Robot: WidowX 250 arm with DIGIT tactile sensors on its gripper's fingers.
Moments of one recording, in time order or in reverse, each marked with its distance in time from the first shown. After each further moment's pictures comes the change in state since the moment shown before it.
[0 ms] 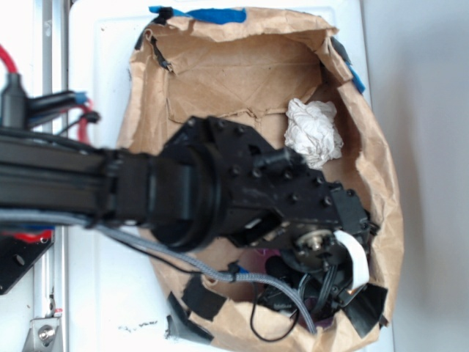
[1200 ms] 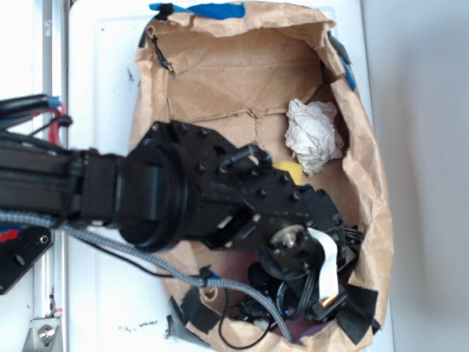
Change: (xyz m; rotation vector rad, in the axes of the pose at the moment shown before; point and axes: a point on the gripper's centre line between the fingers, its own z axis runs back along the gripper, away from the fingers) arm 0.005 -0.023 0.007 -0.058 -0.103 -0.125
